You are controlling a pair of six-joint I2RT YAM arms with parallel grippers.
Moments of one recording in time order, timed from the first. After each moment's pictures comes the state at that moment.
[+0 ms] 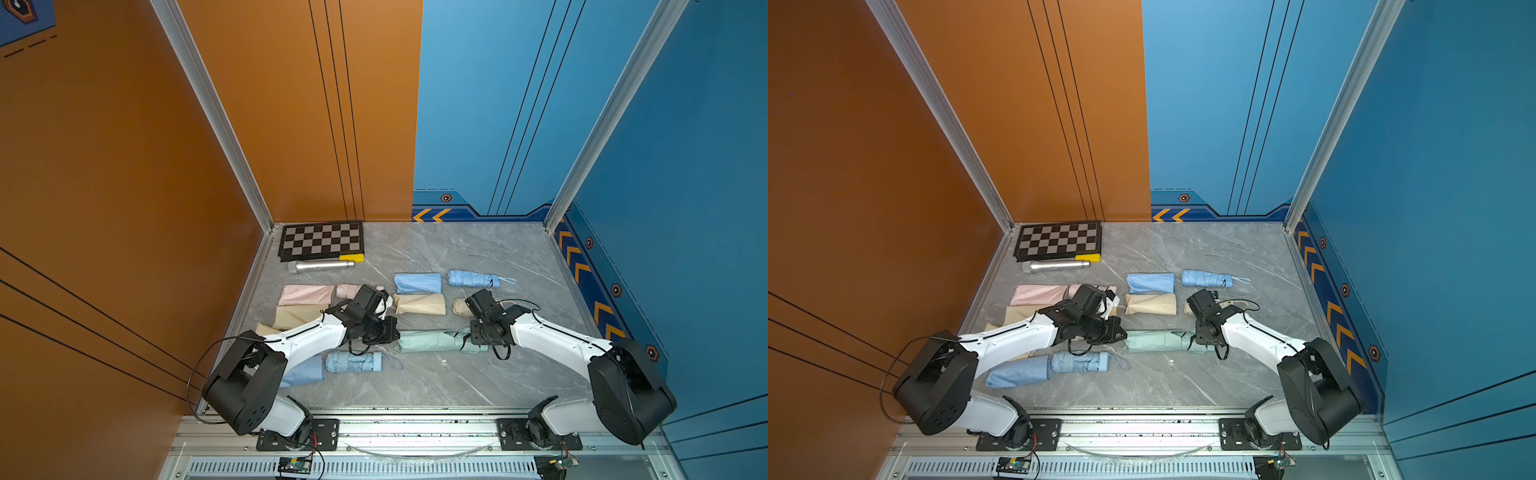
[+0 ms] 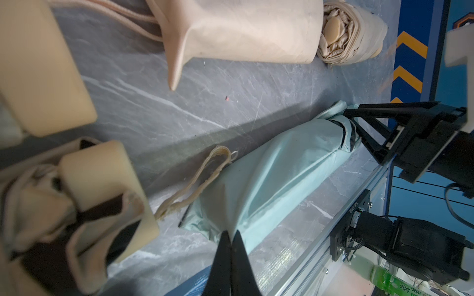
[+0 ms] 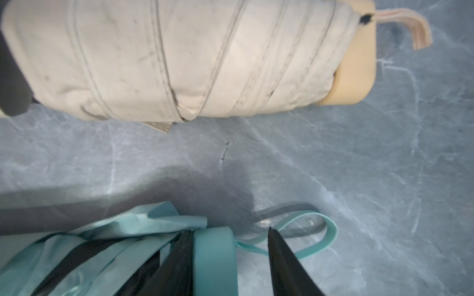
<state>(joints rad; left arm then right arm) -0.60 1.47 0.76 -0.29 0.42 -0.64 0.51 1.41 0.74 -0.62 0.26 0.51</state>
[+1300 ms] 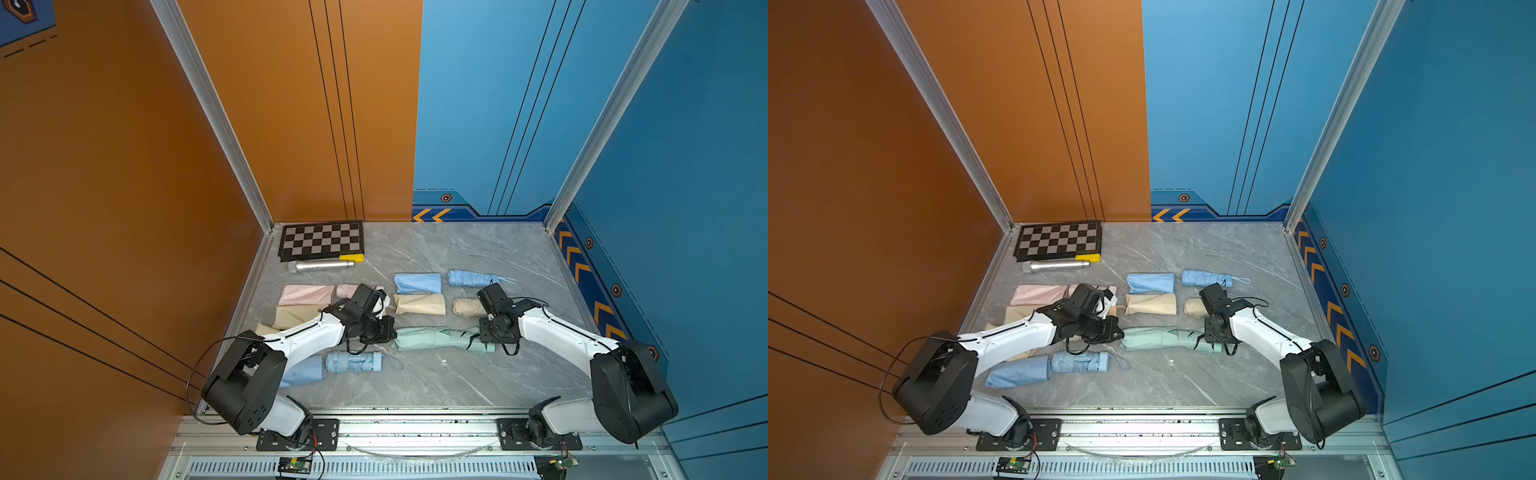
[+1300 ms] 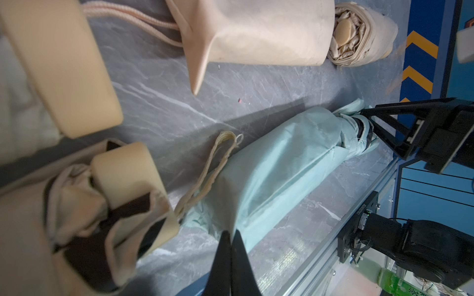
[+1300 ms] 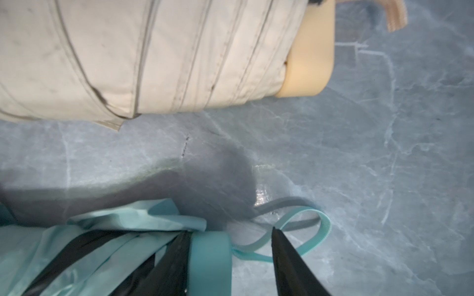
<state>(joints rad) -0.57 1.47 0.76 -0.31 0.42 -0.61 0.39 1.41 0.77 -0.70 0.20 0.42</state>
